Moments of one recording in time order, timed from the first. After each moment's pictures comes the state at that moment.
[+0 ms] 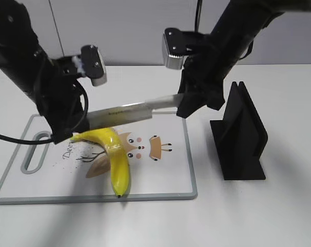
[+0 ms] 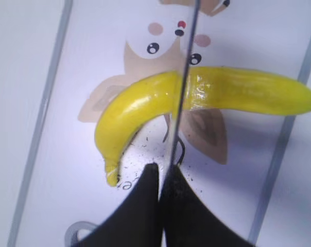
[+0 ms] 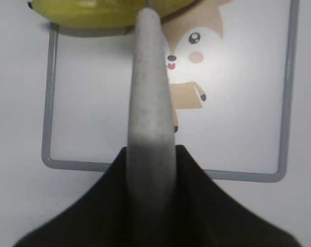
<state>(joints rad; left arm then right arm) -0.43 1.74 -1.16 -0.27 0.79 1.12 0.41 2.00 -1.57 0.52 1.08 -1.37</state>
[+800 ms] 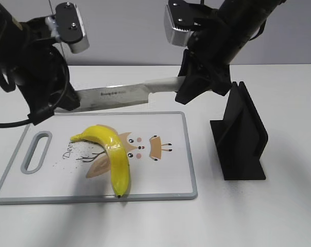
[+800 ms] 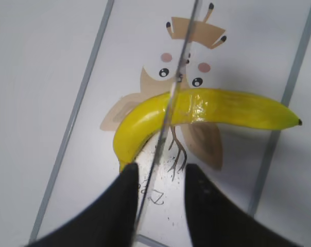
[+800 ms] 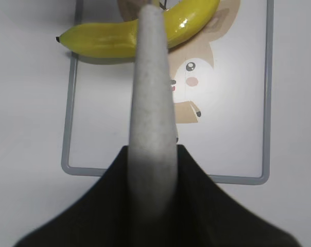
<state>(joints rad) -0.43 1.57 -1.16 -0.27 0.84 1.10 0.41 1.92 -1.57 0.55 1.11 -1.35</state>
